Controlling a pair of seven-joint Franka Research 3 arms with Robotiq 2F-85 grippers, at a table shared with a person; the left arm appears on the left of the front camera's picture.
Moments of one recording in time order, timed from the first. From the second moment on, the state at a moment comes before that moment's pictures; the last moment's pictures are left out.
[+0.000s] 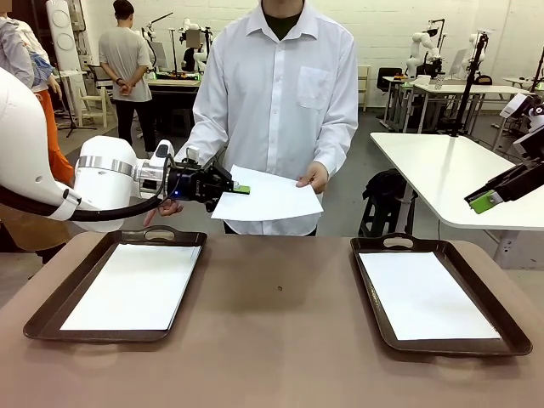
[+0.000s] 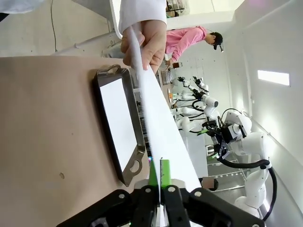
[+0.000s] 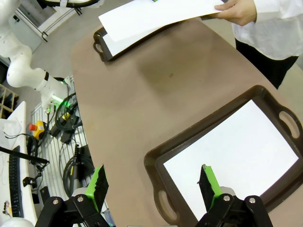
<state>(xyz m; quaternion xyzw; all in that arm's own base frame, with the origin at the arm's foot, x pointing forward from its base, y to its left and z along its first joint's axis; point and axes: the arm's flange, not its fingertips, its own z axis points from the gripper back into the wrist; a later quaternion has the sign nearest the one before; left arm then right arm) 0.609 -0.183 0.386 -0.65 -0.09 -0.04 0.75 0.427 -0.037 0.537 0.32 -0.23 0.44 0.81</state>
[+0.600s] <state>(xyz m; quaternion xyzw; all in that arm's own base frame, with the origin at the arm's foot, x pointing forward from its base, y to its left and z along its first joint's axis) 0.609 -0.183 0.386 -0.65 -0.08 -0.03 0.76 0.427 -0.037 0.537 0.32 -0.23 0.44 0.81</state>
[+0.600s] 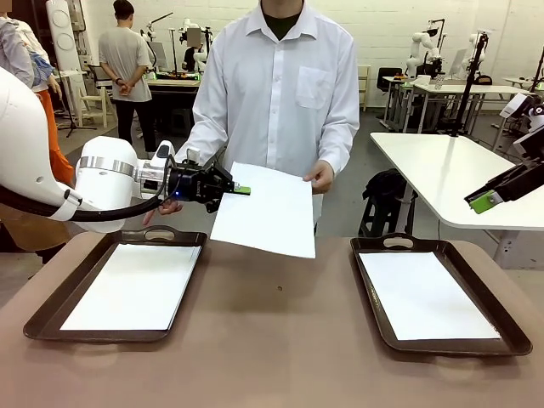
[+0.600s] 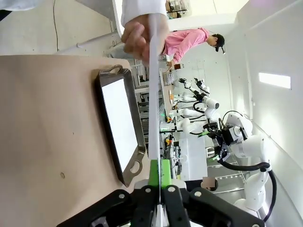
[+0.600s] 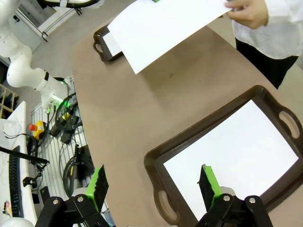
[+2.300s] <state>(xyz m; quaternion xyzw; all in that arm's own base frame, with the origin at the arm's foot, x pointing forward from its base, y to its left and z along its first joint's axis) 0.609 -0.183 0.386 -0.65 -0.08 -0.03 0.76 0.427 -0.037 0.537 0.32 -0.23 0.44 0.81</state>
